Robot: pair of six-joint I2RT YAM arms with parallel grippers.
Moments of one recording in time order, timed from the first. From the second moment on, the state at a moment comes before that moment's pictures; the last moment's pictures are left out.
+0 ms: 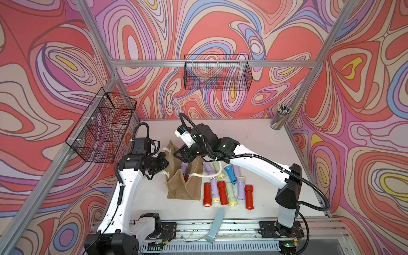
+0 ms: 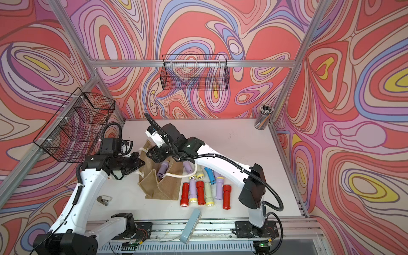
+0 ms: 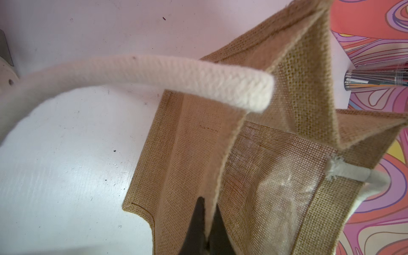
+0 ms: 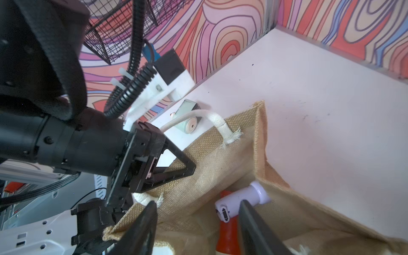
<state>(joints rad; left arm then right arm) 0.03 1.09 1.07 -1.03 0.36 -0.50 0.98 1.86 1.89 -0.58 -0.19 0.20</state>
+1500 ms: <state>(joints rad) 0.03 1.06 1.08 -1.04 0.28 -0.52 0.64 1.27 1.24 -1.17 0.18 0.73</state>
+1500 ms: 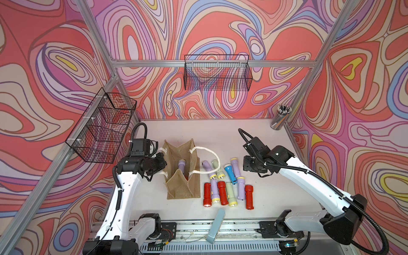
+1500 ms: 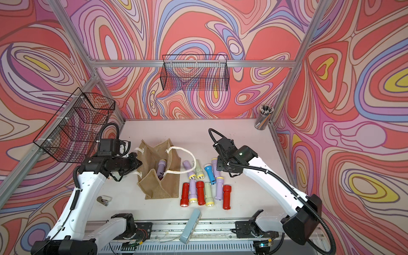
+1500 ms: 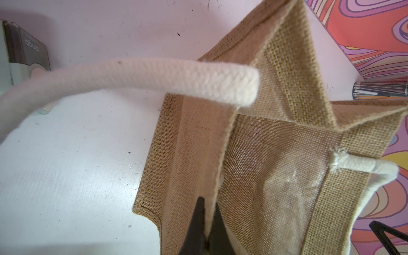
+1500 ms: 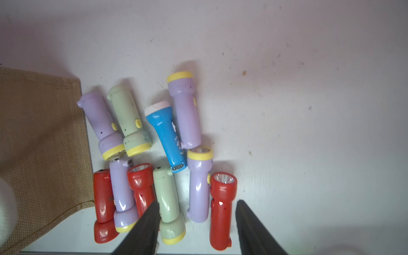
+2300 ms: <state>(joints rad) 0.03 1.03 1.07 -1.04 0.29 -0.52 0.64 1.05 0.74 -1.07 -0.10 0.99</state>
